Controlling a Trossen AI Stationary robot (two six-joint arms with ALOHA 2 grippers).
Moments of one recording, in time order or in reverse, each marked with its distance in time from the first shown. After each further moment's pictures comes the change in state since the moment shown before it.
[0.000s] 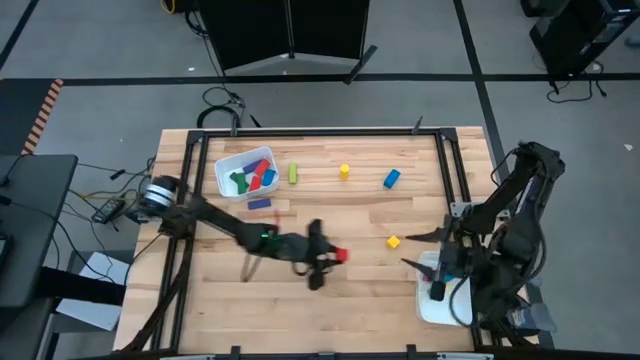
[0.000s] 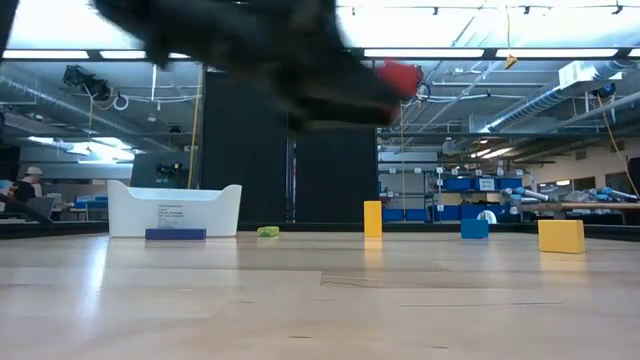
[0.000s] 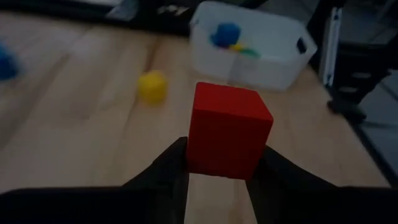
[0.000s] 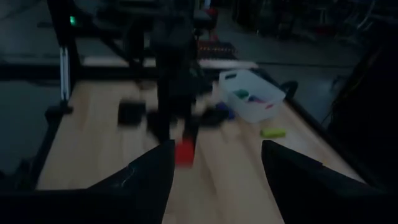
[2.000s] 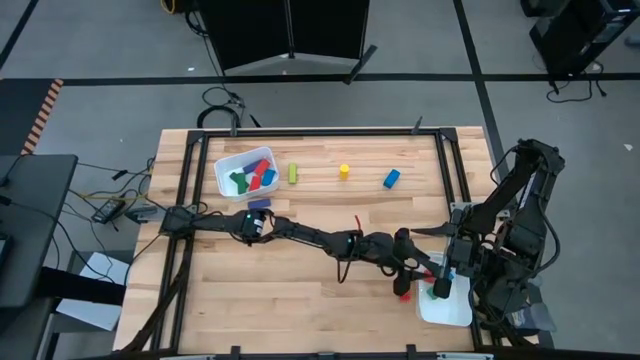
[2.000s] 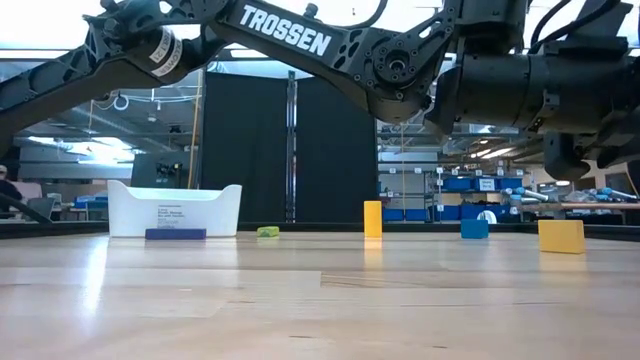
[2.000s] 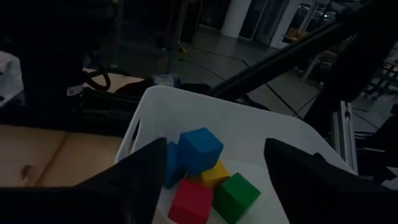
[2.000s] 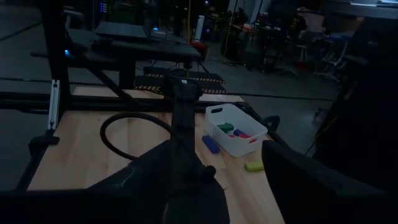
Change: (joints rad) left arm 0.117 0.929 1.363 -0.149 0.265 -0.006; right arm 0.018 -0.041 -0.001 0.151 0.127 -0.222
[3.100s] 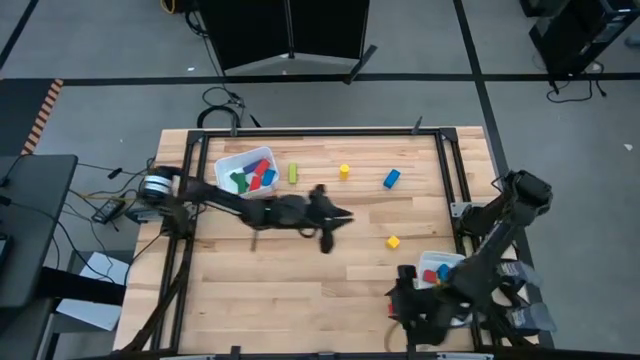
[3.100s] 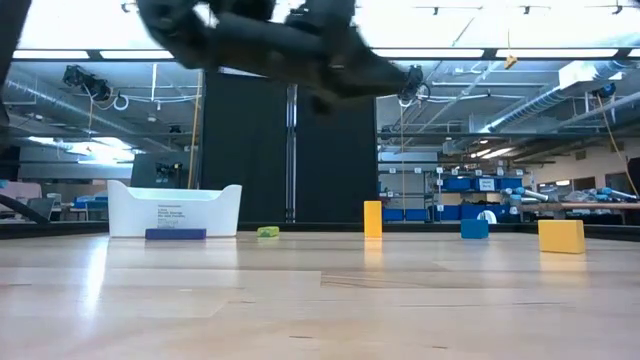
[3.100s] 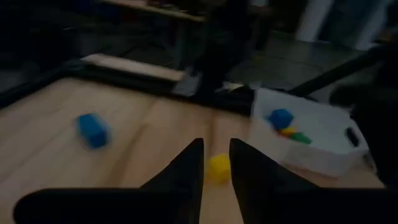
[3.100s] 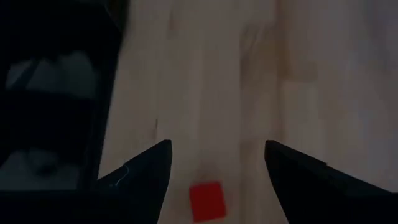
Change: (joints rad) left arm 0.096 -1.000 -1.404 0.340 -0.223 0.051; right arm -0.149 0.440 0.000 0.037 -0.905 0.225
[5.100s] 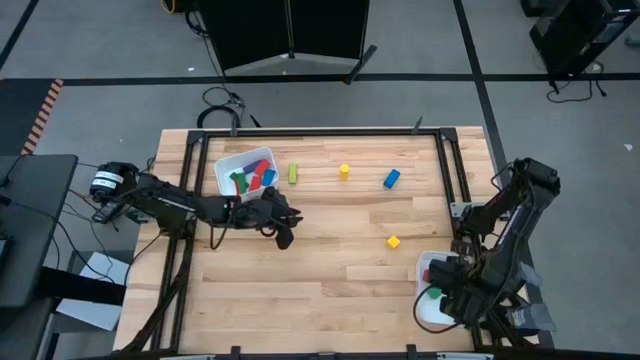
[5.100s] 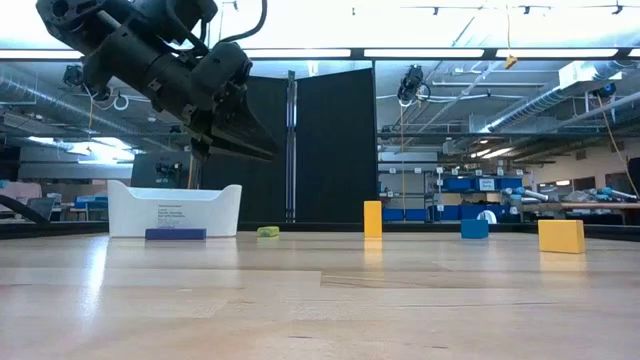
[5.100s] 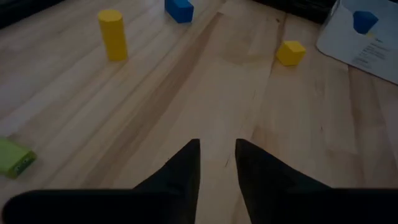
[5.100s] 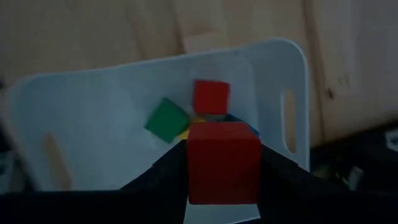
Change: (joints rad) left arm -0.020 -0.400 -0.384 -0.390 -0.138 -0.193; right arm 0.126 -0.156 0.002 -0.696 -0.293 0.543
